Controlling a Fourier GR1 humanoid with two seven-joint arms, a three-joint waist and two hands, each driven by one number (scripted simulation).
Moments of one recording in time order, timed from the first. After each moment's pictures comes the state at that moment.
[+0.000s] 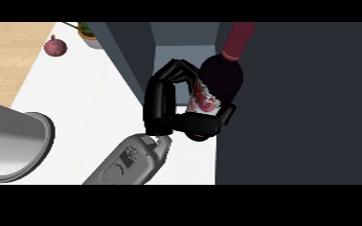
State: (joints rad) left arm -0.52 0.00 -0.54 -1.45 0.29 0.76 -0.14; right arm -0.10 -0.13 -0.07 -2.42 -0.26 0.18 0.63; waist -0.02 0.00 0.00
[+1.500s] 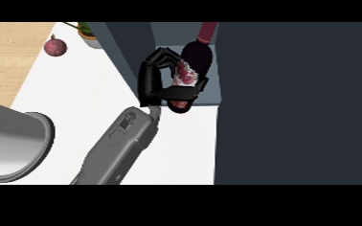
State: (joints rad) left arm -0.64 0.00 -0.36 -1.00 0.39 0.63 -0.42; right arm -0.11 -0.13 -0.07 -2.41 -0.26 0.17 0.62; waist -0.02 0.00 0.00
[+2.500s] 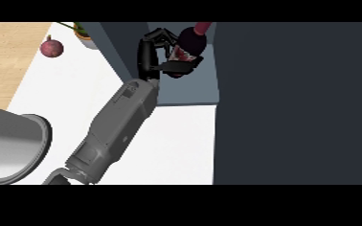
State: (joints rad) left arm -0.93 0.00 -0.20 -0.56 0.43 0.58 -0.57; right arm -0.07 -0.11 -0.03 -2.40 -0.27 0.19 0.58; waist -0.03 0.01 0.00
